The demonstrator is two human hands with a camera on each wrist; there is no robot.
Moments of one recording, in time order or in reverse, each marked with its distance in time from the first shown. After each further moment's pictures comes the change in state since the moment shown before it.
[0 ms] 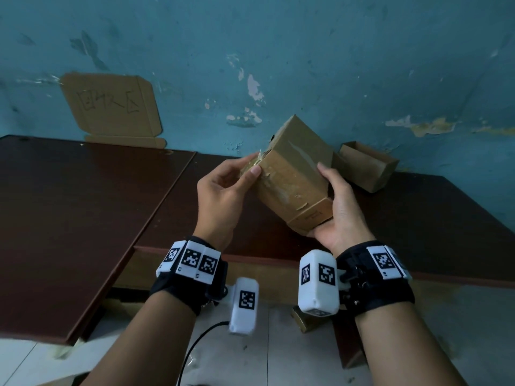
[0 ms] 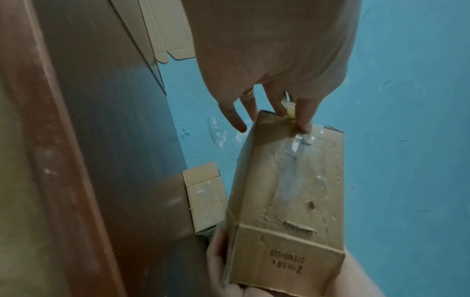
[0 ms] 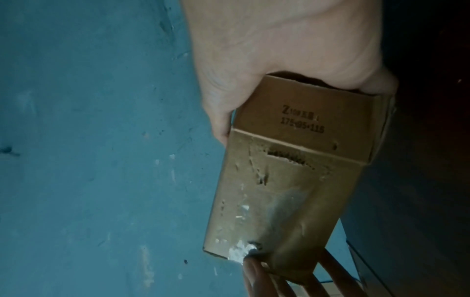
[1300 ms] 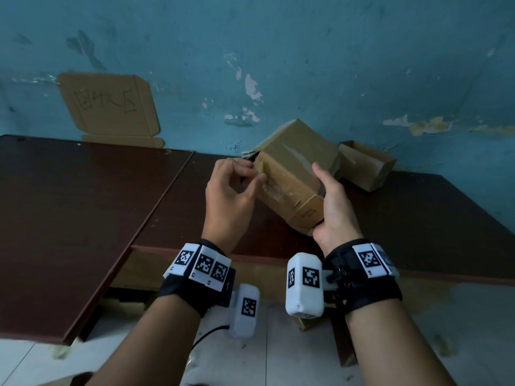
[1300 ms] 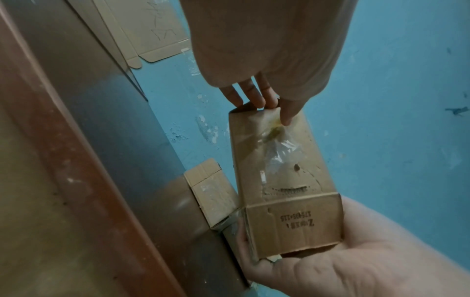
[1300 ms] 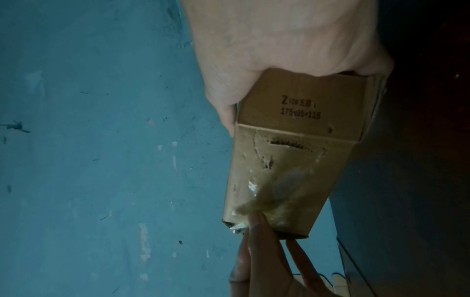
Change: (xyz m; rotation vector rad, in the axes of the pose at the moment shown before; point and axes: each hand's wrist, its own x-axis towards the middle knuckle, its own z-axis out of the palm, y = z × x) left_hand -0.002 -0.011 0.004 0.427 0.008 0.271; right_hand 0.017 0.014 0.002 0.023 0.138 -0.044
